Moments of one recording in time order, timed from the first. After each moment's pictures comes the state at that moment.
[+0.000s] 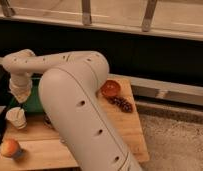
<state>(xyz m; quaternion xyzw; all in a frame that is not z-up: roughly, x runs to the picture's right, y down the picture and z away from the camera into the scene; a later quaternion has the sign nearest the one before) -0.409 0.044 0.770 -0.41 -0.01 0.43 0.80</state>
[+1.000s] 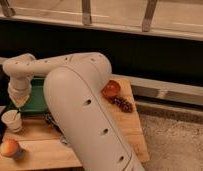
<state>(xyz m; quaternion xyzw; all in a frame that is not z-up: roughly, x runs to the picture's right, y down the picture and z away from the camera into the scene) -0.415 0.064 0.755 -0.43 -0.04 0.41 0.80</state>
